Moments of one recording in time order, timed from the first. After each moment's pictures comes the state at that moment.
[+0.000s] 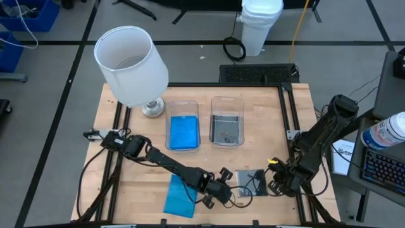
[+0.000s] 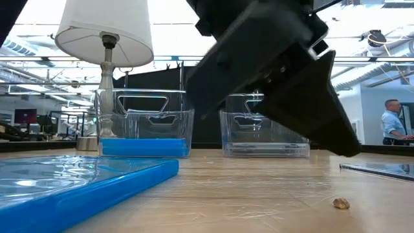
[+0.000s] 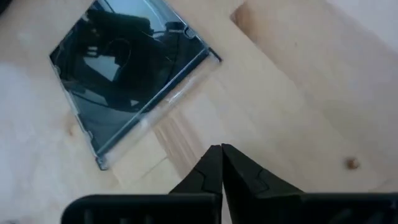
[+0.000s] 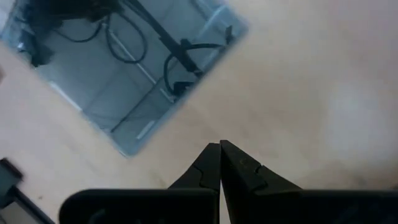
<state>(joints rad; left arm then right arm) -0.42 2.37 1.86 -0.40 -0.20 0.37 0.98 1.24 0.64 -0.78 0.08 1.77</state>
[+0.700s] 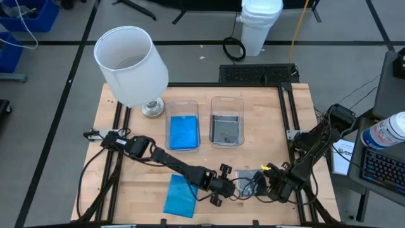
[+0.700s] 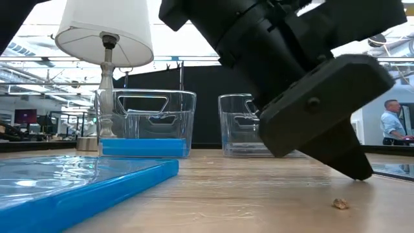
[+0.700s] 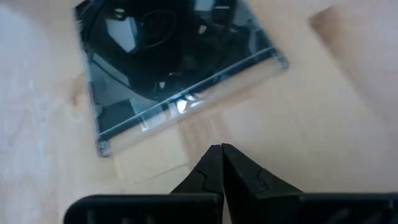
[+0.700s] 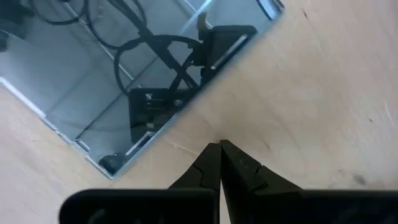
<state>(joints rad) -0.39 2.43 1.86 -0.29 -0.24 0.13 0.94 1.50 0.64 -0.63 0.06 1.69</state>
